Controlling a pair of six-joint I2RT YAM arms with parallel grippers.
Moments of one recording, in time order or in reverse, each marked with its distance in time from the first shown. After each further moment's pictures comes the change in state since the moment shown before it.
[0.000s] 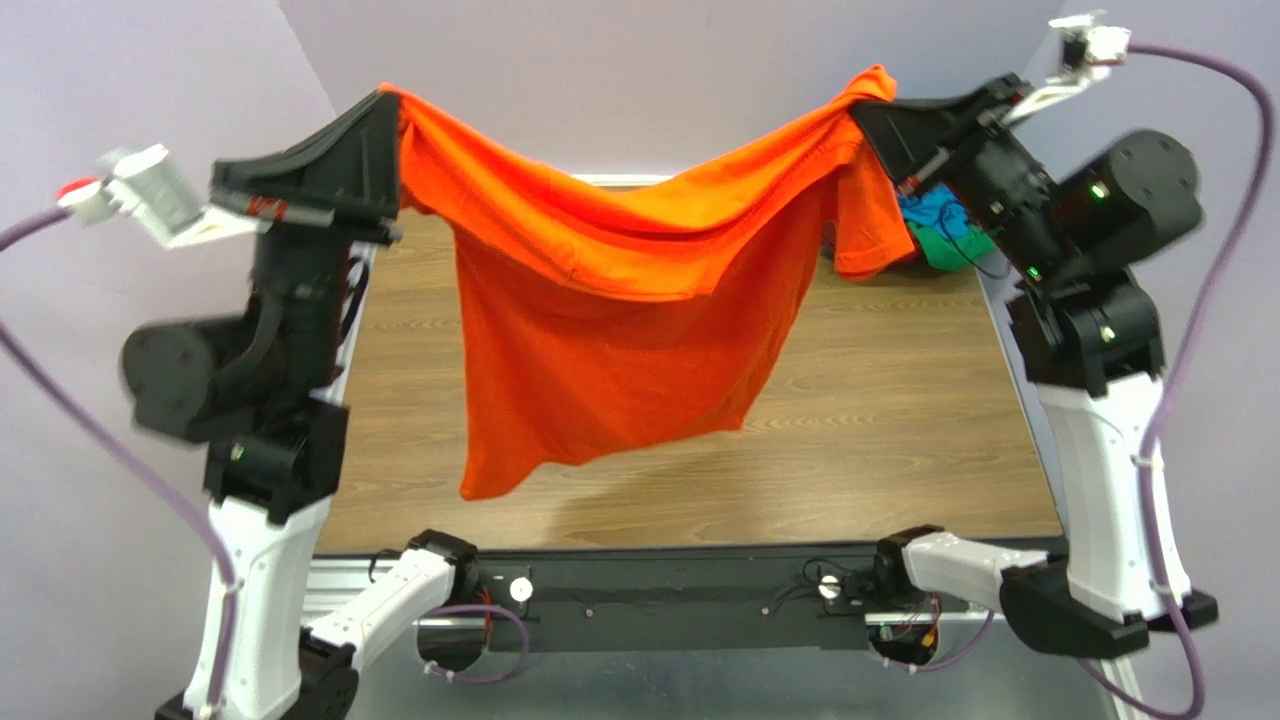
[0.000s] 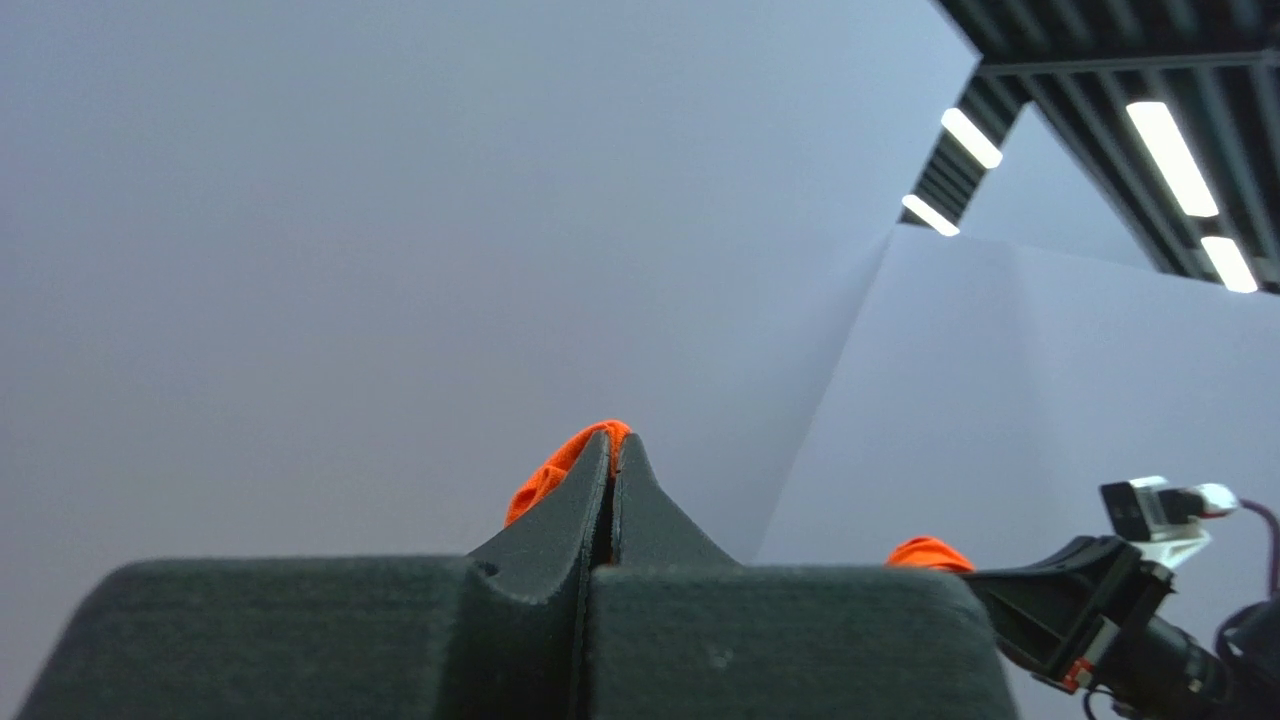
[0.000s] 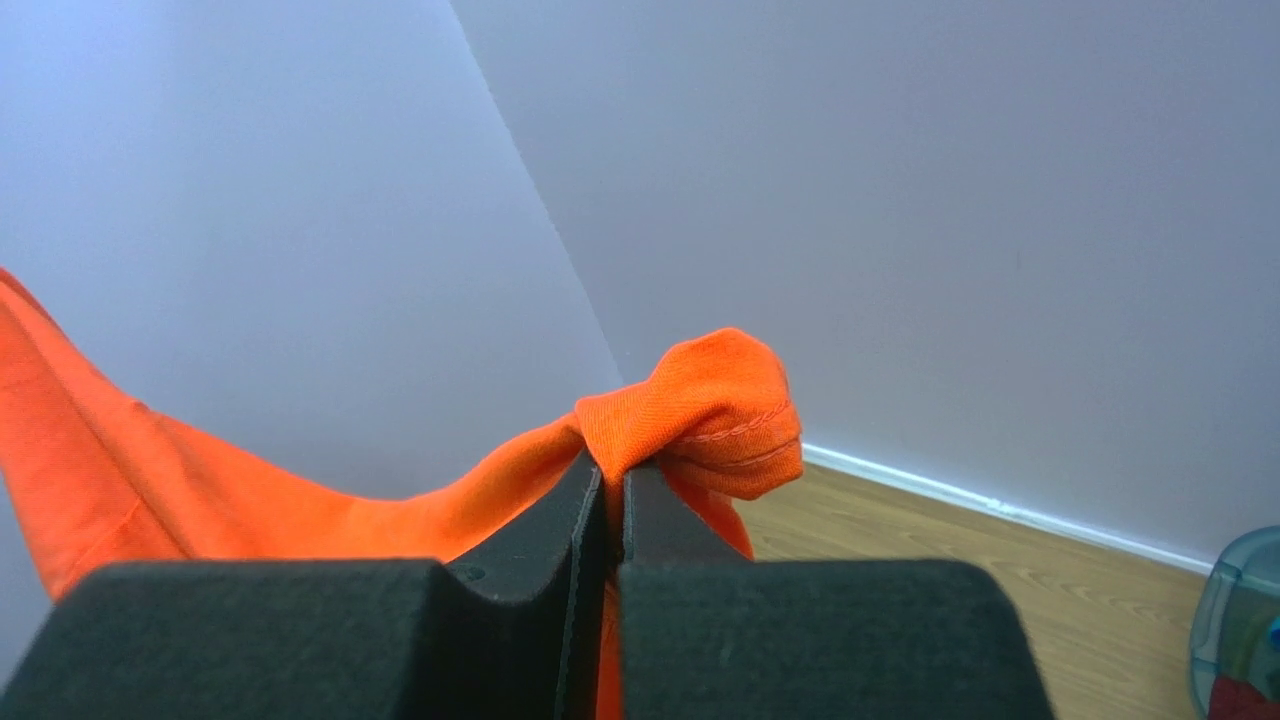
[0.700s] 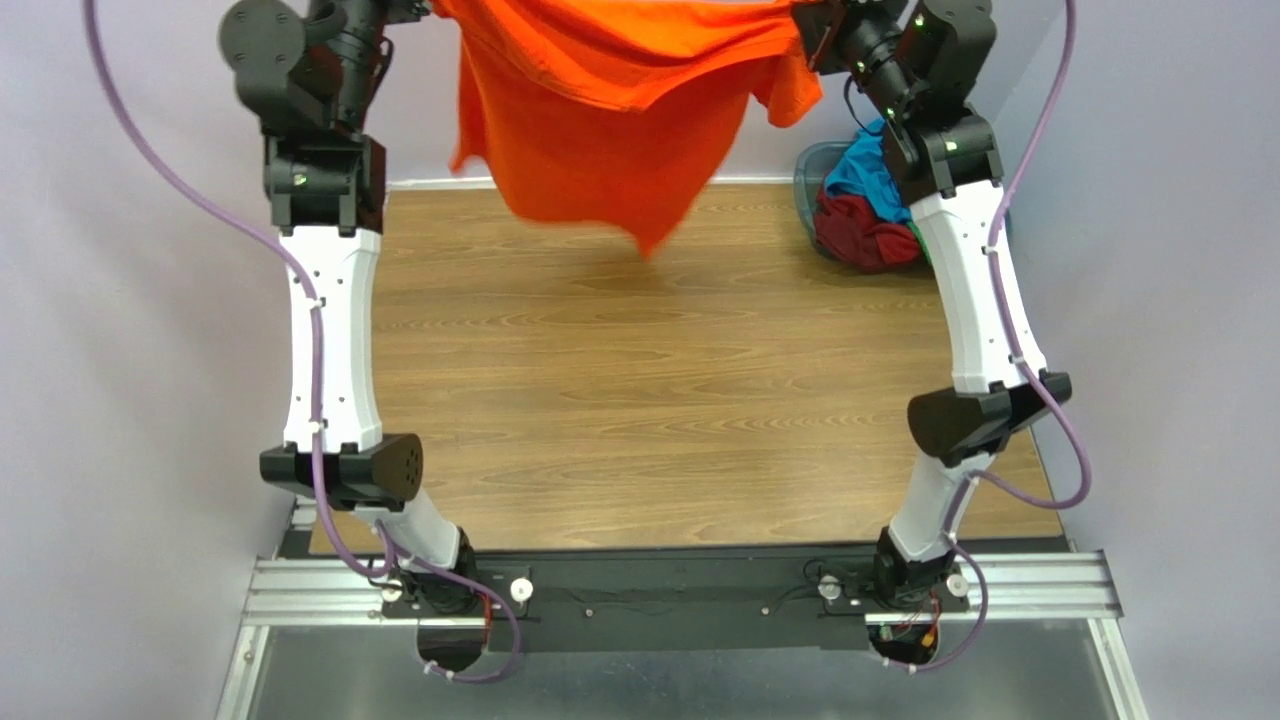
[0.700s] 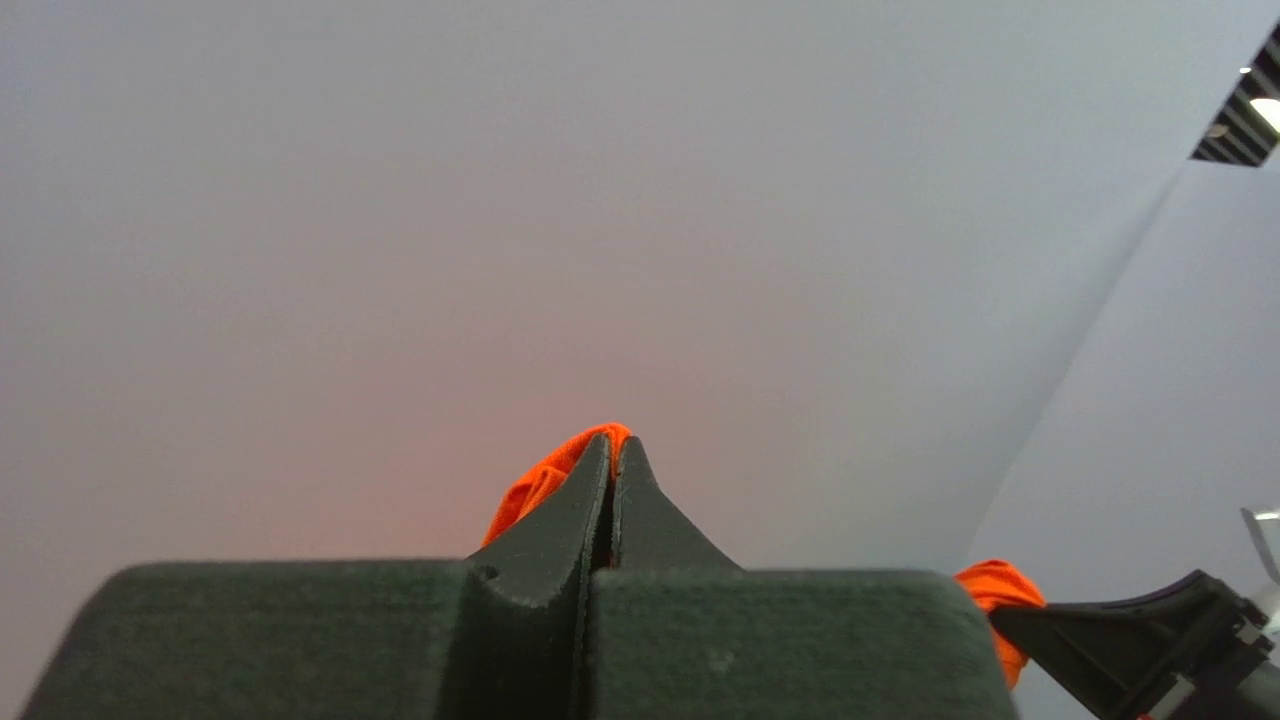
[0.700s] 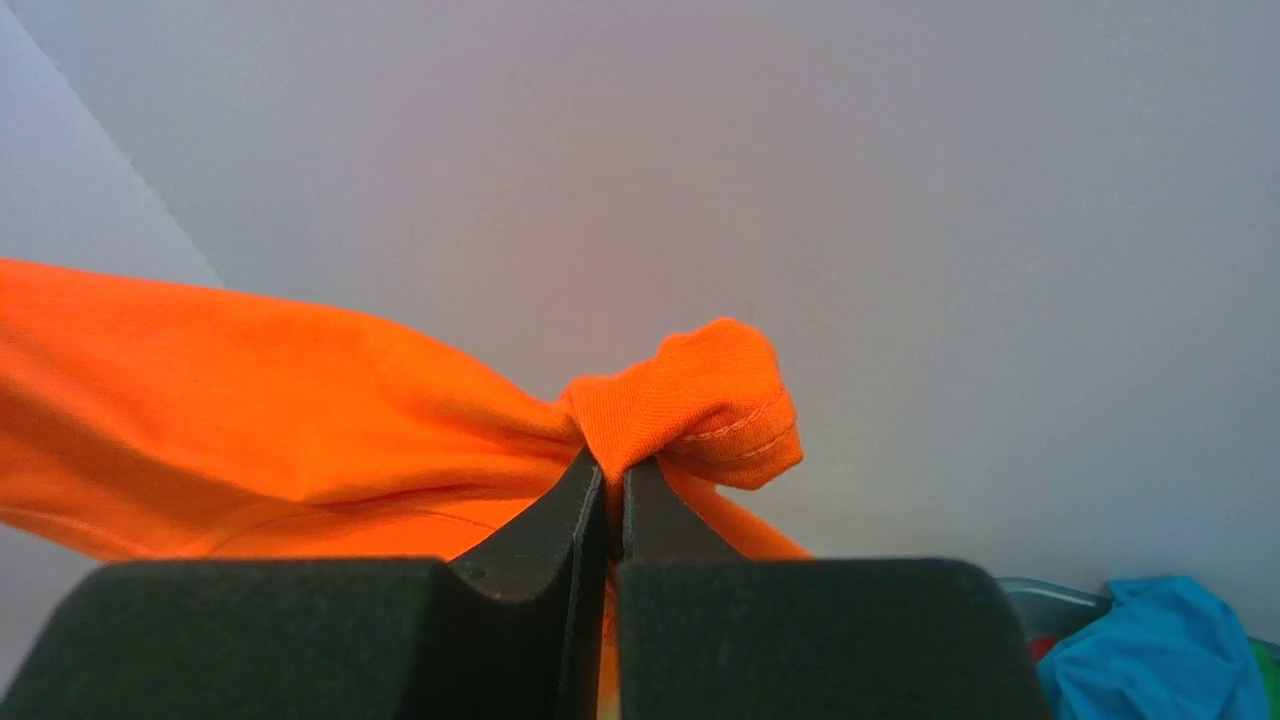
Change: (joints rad) left arm 0.306 0.771 0.686 -0.085 0.204 -0.045; right arm 0.000 0.703 0.601 -0.048 0.221 -0.275
